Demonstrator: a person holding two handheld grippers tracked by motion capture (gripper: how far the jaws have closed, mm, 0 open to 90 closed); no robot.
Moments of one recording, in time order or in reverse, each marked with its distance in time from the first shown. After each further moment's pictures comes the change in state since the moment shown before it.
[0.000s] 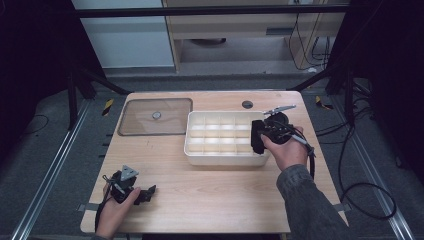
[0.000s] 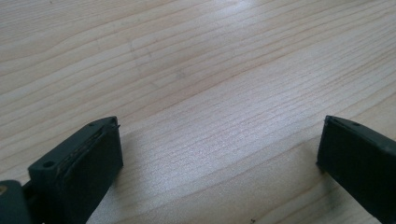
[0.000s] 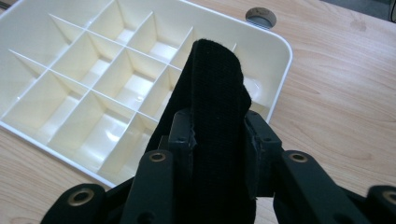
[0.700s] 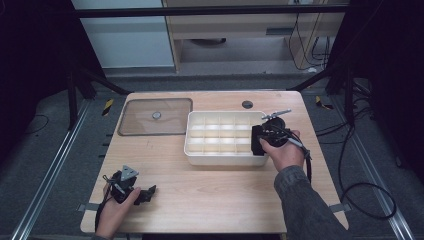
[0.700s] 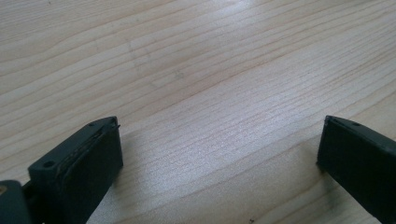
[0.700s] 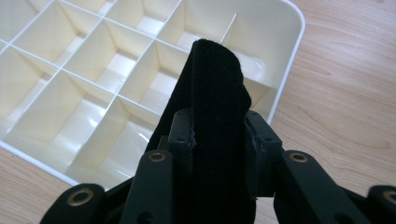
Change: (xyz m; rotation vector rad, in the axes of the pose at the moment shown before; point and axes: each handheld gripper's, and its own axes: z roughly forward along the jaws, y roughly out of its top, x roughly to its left) left arm 0.000 0.000 0.000 0.001 0.000 0.002; right arm -0.003 -0.013 0.027 0.054 -0.013 0.005
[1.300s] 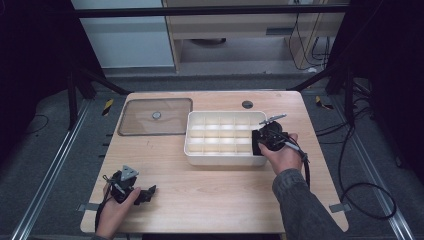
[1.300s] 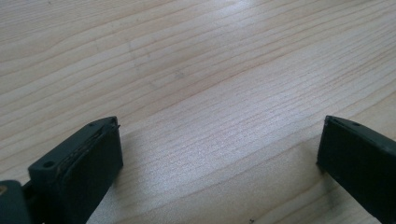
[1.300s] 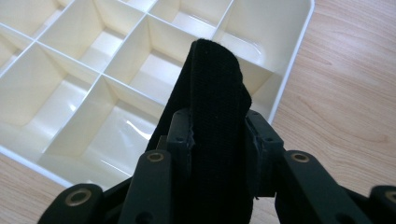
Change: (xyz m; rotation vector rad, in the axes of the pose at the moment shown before) left arm 0.000 0.000 0.000 0.001 -0.001 0.001; right arm 0.005 -0.010 0.012 0.030 -0.040 -0.042
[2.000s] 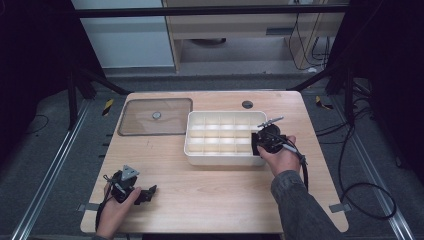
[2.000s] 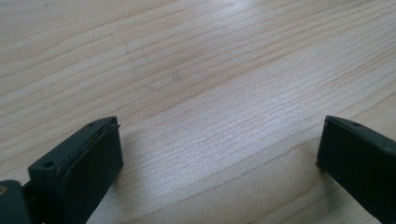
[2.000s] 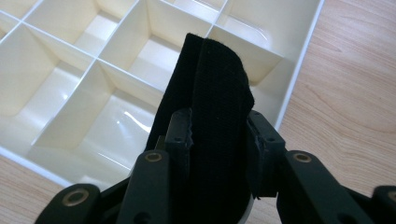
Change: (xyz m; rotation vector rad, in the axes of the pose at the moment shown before) left arm -0.001 0.001 0.001 -0.004 -0.004 0.001; right arm 0.004 -0.005 0.008 0.034 -0.005 0.001
